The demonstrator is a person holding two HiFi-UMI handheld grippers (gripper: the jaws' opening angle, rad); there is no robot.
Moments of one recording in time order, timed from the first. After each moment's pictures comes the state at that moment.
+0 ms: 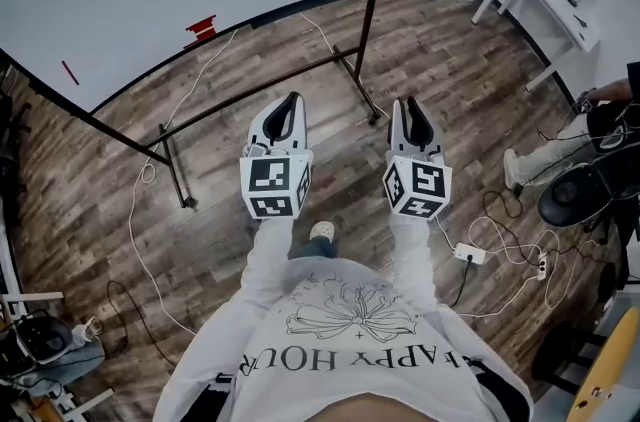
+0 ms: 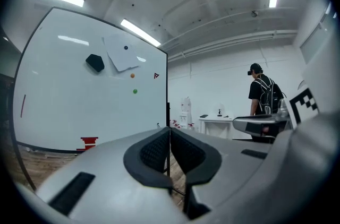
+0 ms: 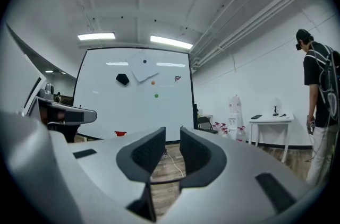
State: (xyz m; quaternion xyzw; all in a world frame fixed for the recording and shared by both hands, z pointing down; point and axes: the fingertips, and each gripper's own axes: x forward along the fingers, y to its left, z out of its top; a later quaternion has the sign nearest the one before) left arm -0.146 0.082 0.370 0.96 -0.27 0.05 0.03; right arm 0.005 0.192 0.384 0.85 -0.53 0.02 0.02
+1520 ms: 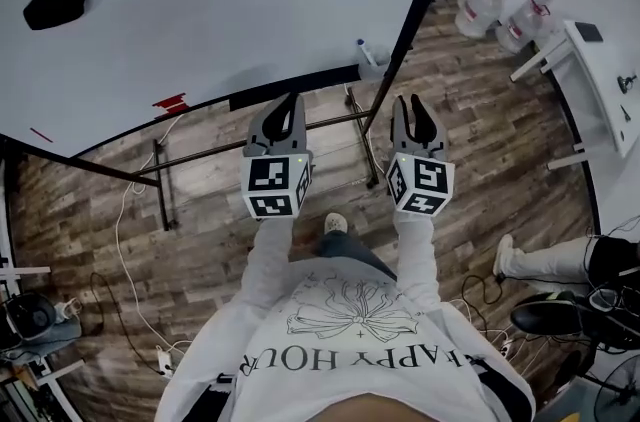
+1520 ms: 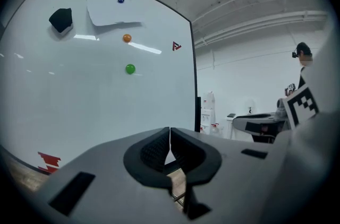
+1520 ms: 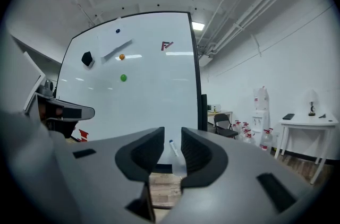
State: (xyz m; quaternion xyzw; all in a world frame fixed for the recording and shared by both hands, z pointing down) left arm 0.138 -0.199 0.386 0.92 -0.37 0.07 0.05; right arm 0.316 -0.123 0.401 0.78 -0.62 0.04 0.05
